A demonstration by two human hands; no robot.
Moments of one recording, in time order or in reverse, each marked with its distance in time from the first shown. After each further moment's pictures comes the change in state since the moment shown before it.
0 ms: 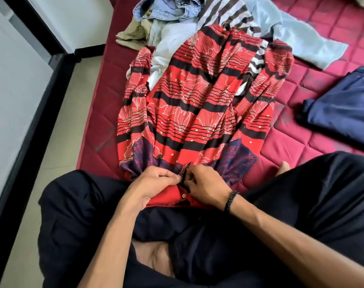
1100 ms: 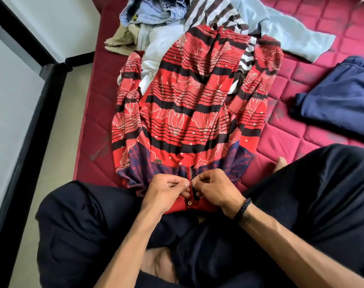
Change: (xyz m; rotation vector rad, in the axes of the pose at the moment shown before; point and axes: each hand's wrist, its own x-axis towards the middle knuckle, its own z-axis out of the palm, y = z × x) left_hand -0.006 -0.006 0.037 -0.072 0.058 0.175; right_hand -0.018 0.016 0.002 0.729 0.064 0.244
